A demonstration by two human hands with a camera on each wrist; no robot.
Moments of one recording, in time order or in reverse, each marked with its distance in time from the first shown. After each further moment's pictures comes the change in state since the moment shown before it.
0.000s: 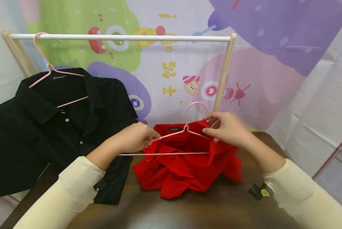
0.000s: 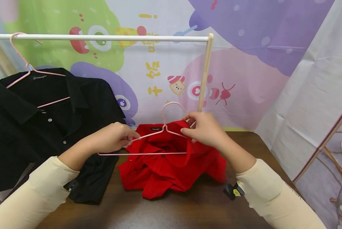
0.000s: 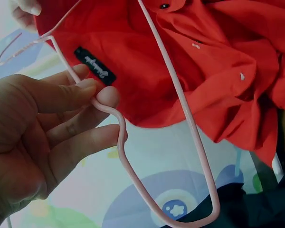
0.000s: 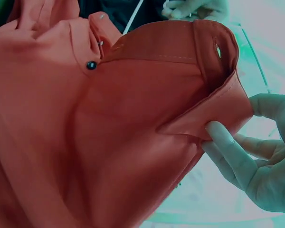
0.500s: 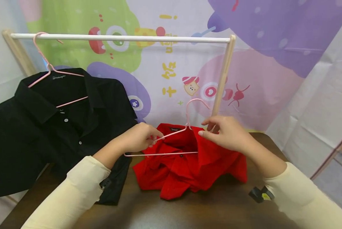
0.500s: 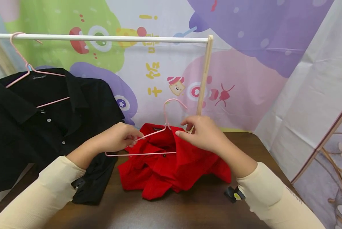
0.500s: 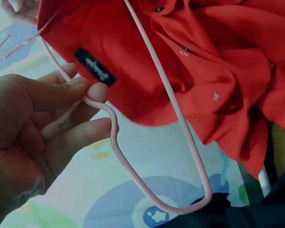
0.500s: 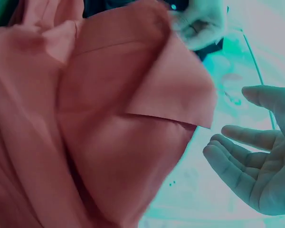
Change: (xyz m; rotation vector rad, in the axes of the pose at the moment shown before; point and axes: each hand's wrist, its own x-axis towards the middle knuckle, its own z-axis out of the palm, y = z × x) left_hand 0.011 -0.010 0.013 -0.068 0.053 0.051; right_hand -0.005 -0.003 0.002 -0.293 0.078 -0.168
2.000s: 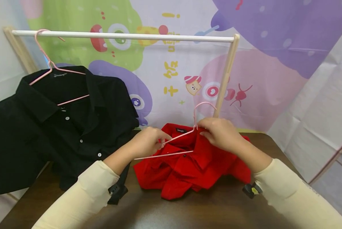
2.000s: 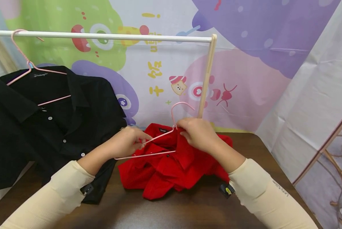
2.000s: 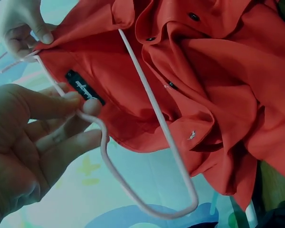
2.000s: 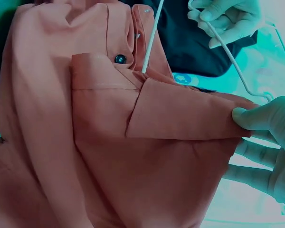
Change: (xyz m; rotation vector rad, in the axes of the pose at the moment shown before) left_hand 0.006 0.007 0.028 0.048 0.104 0.002; right_hand 0.017 0.018 0.032 -0.288 0.108 -0.351
